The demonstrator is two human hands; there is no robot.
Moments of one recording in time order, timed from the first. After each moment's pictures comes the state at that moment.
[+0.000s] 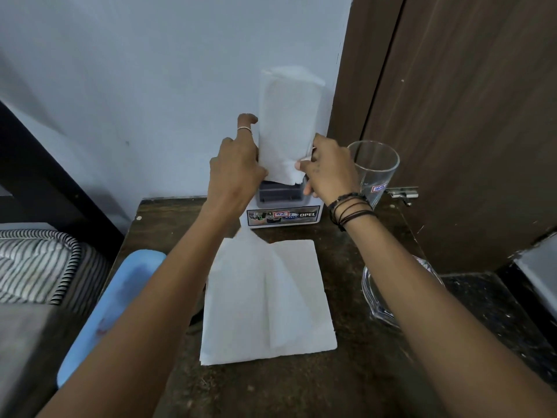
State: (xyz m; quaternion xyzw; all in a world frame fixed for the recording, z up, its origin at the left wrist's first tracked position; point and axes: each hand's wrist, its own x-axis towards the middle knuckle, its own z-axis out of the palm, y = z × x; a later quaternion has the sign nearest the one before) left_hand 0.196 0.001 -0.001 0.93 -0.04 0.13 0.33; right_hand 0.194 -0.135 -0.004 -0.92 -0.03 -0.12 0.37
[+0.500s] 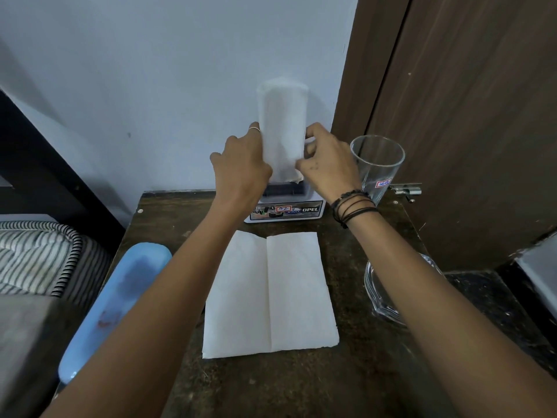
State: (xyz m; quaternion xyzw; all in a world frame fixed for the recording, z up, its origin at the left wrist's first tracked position) left_hand 0.194 -0.004 -0.008 0.96 -0.02 0.17 0.24; right_hand 0.195 -0.131 -0.008 -0.94 -0.04 -0.15 0.32
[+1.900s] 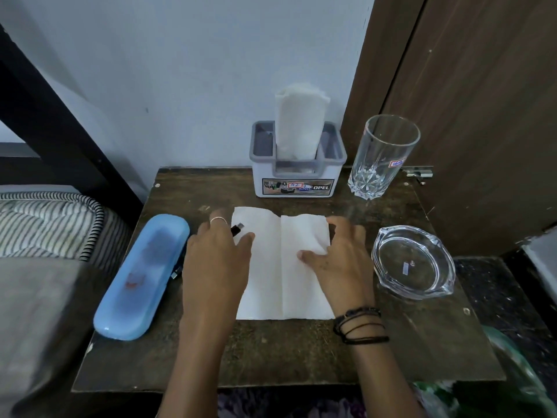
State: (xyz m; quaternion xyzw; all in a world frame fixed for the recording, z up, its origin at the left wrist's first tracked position) left_hand 0.047 0.020 -0.029 0.94 0.18 0.03 0.28; right_hand 0.056 -0.121 -0.063 -0.92 0.12 -0.02 0.36
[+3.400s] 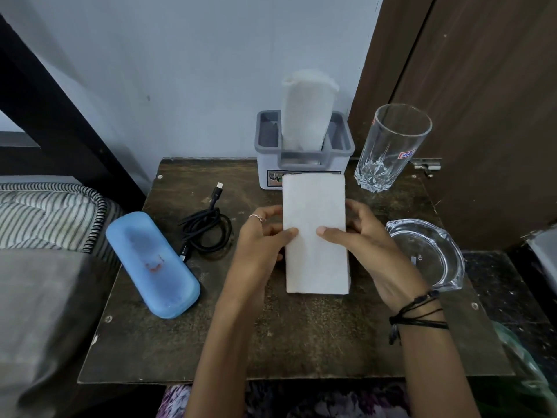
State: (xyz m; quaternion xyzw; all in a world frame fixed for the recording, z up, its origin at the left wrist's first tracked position) left_hand 0.061 0.000 -0.053 0.69 0.14 -0.09 0.70; right_hand 0.070 -0.154 -0.061 -0.74 0.11 0.13 0.65
